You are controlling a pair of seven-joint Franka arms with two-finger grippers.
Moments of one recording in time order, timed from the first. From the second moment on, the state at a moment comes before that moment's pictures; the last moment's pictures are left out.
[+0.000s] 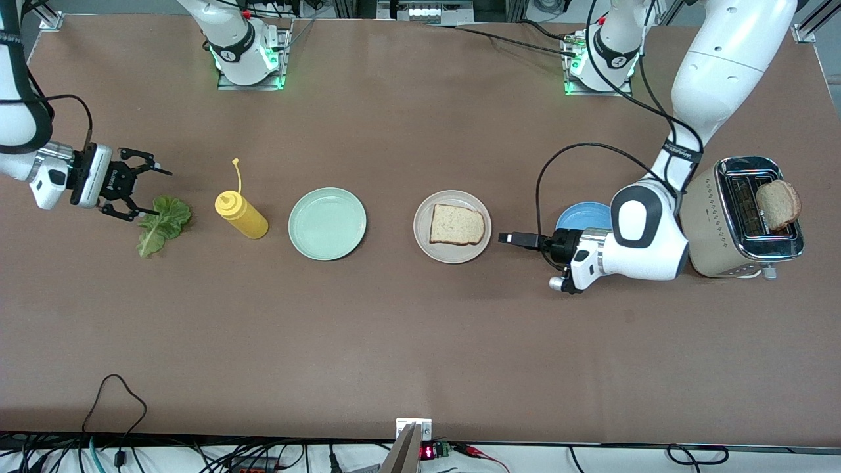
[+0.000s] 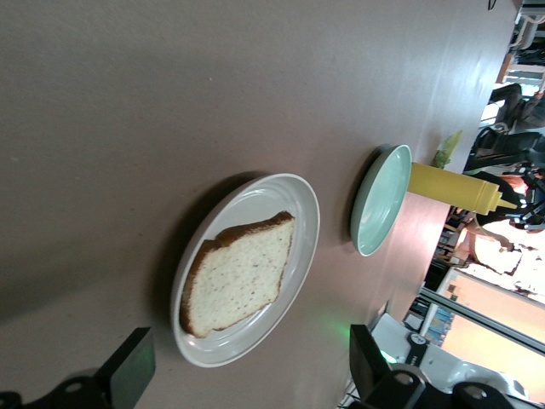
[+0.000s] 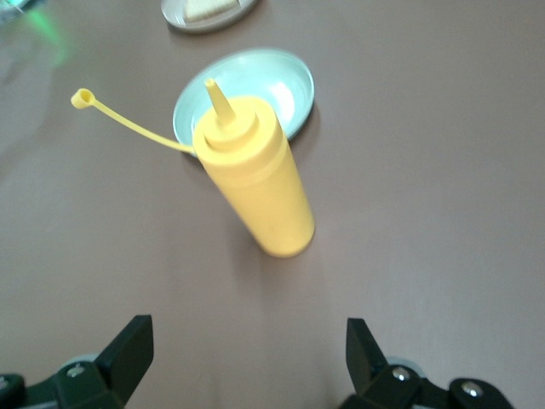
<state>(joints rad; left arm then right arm) 0.06 0.66 -0.30 -1.72 -0.85 2.00 0.34 -0.33 0.19 -0.05 -2.17 0.72 1.93 -2.06</state>
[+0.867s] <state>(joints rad) 0.18 0.57 -0.25 -1.70 -0.40 1.88 0.34 -0.44 0.49 -0.05 -2.19 1.10 1.72 -2.65</state>
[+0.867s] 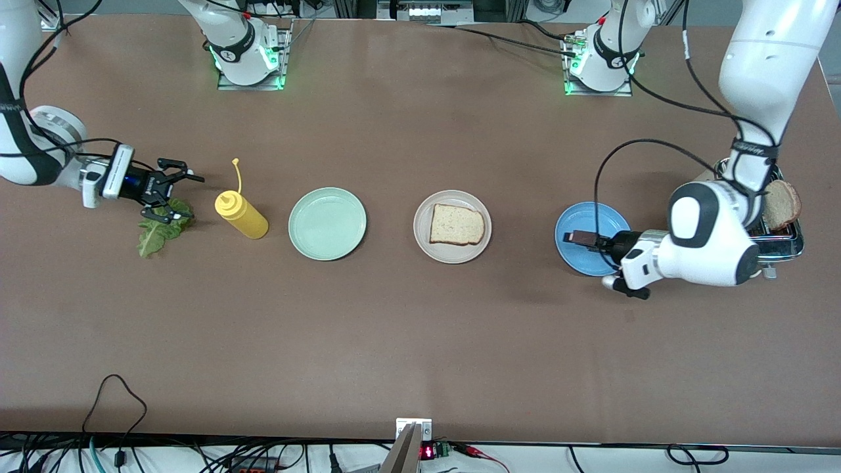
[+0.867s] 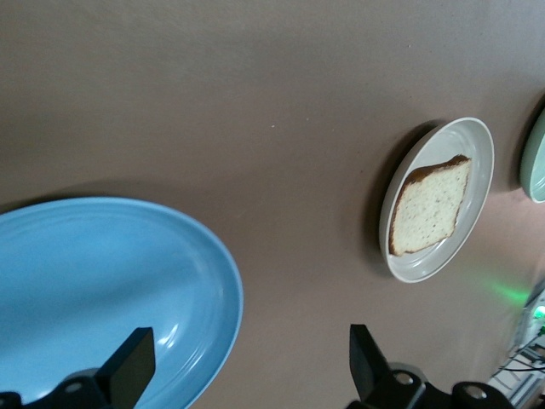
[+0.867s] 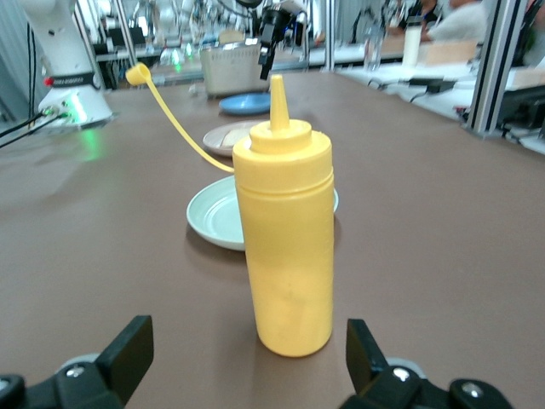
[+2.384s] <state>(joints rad) 0.02 0.06 0.01 -1.57 -0.04 1.55 0.00 -0.33 0.62 0.00 -2.17 1.28 1.70 -2.71</state>
